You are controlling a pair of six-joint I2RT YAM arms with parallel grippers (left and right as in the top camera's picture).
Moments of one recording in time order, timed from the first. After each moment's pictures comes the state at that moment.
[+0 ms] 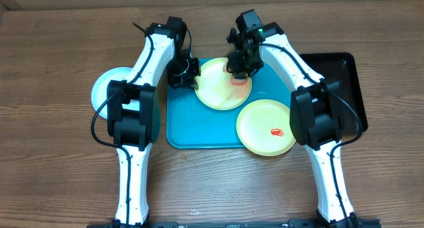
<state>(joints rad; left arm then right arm) -0.19 2.46 2.07 -1.22 0.36 -0.36 0.37 2.49 2.15 -0.95 -0.25 0.05</state>
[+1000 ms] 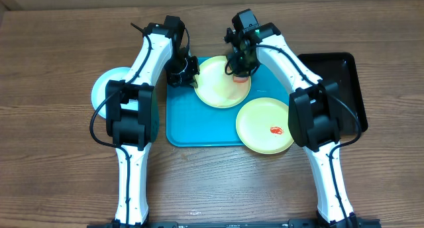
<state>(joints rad) -0.18 2.46 2.07 -1.21 0.37 -0.36 0.39 2.47 2.14 -0.95 -0.12 -0.04</state>
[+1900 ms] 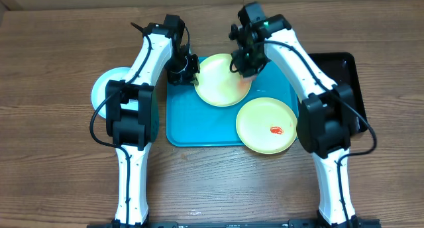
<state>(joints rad) -0.18 2.46 2.07 -1.15 0.37 -0.36 0.37 2.34 2.14 -1.11 -0.14 -0.05</state>
